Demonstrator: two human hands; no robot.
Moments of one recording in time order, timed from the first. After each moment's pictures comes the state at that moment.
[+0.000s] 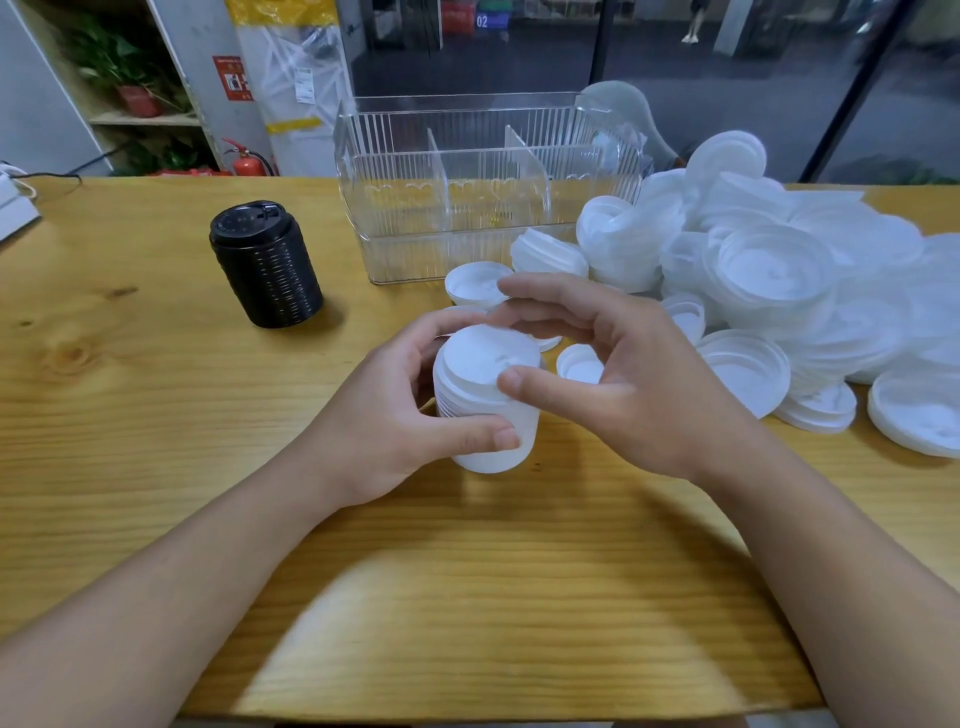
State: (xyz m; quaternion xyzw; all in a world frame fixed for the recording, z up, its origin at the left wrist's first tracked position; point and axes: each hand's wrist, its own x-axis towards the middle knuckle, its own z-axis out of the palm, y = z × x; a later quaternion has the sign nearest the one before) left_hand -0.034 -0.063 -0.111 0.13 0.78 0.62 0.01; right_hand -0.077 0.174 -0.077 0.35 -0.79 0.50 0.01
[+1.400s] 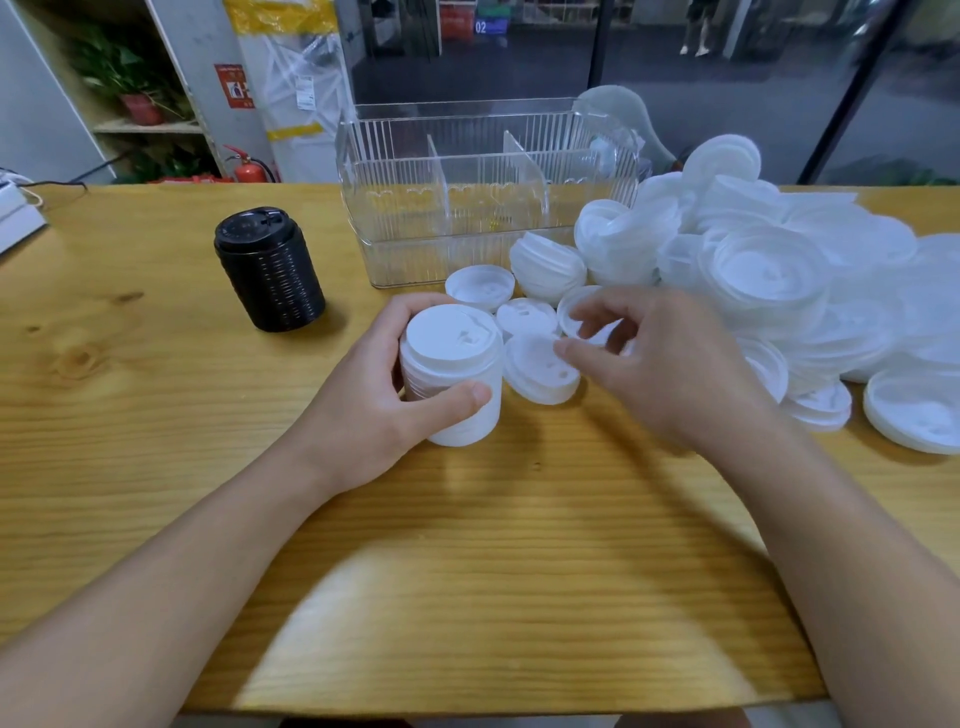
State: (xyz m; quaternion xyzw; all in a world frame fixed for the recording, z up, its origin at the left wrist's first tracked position) left_hand -0.038 -0.077 -0.110 0.10 0.81 0.57 -0.07; right_hand -0.101 0.192 -0.080 0.16 -0.93 0.32 0.10
